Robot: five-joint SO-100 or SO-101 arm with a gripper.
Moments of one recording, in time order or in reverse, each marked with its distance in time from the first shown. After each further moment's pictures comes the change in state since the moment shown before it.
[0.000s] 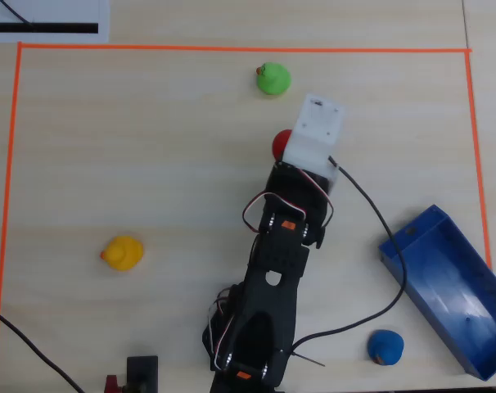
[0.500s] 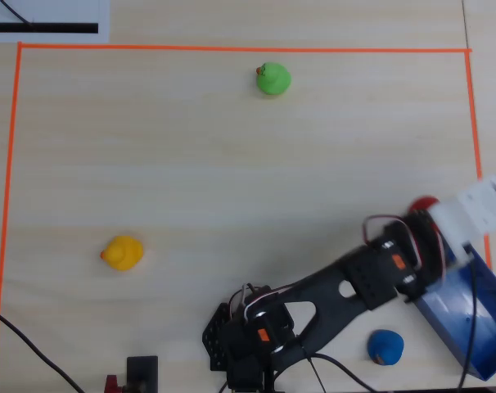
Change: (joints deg) arm 45.6 -19.7 -27.9 12.8 -4.0
